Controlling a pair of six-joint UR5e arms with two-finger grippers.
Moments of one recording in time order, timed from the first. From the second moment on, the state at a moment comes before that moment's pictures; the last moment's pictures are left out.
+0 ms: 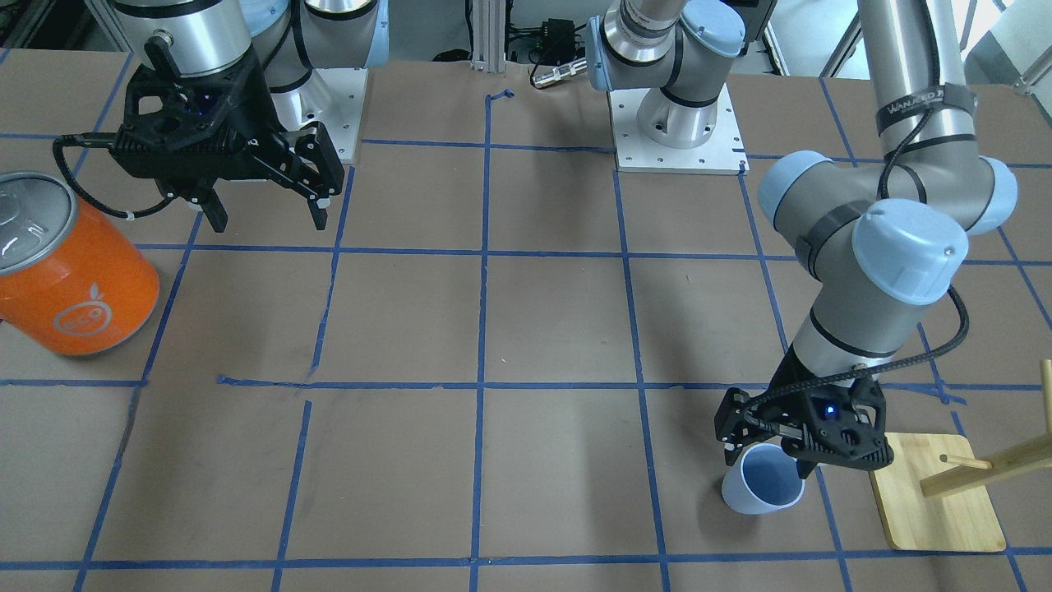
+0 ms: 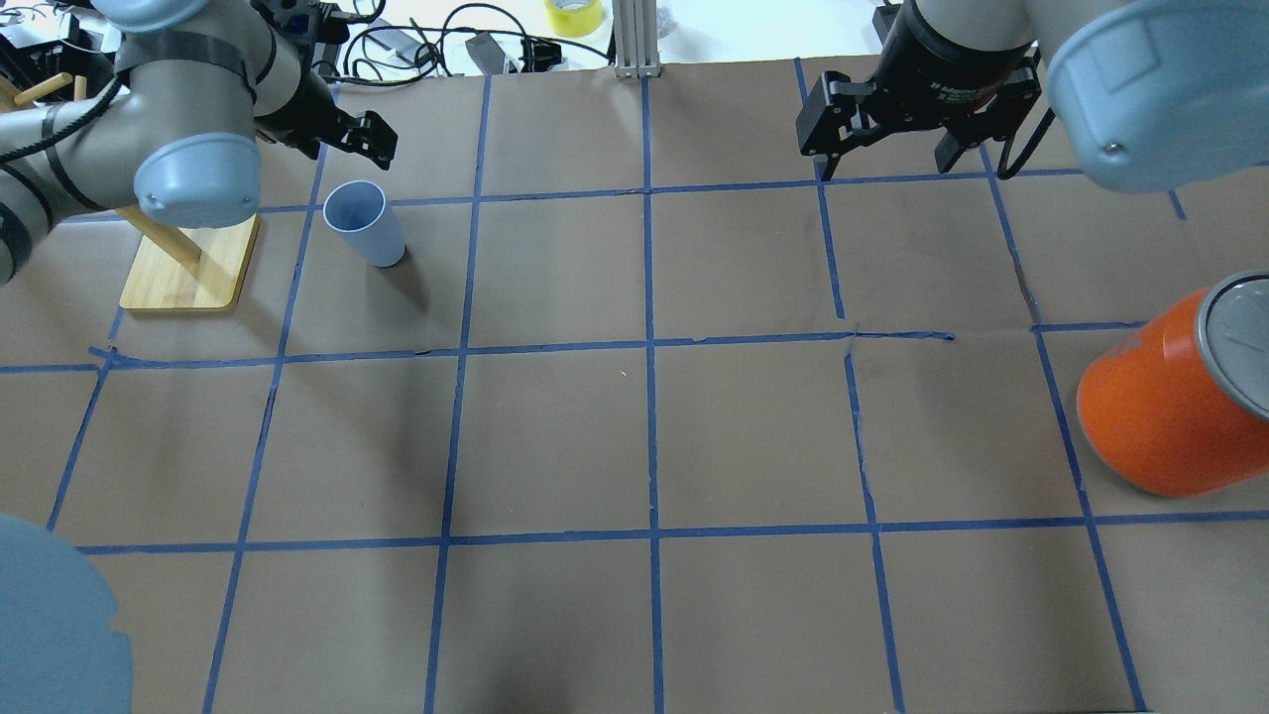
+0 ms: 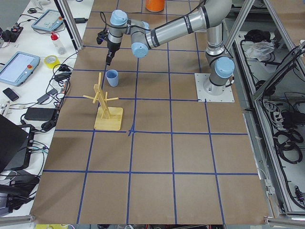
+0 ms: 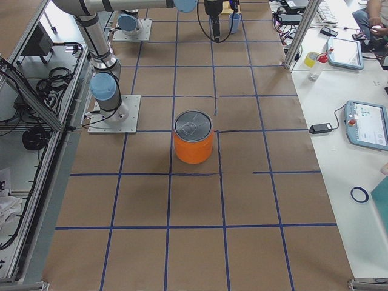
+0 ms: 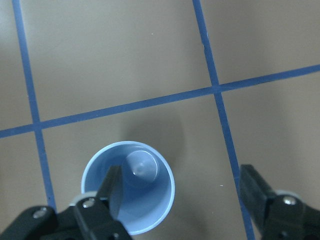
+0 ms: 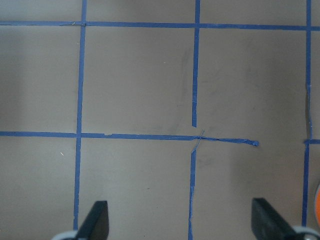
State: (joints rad) left arm -1.45 -1.89 -1.59 -0.92 1.55 0.32; right arm 1.65 -1.56 1.54 -1.72 -1.56 0.04
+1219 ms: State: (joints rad) left arm -1.52 -1.51 -1.58 -1.62 1.58 0.14; right arm 1.65 -1.56 1.54 -1.72 -1.56 0.06
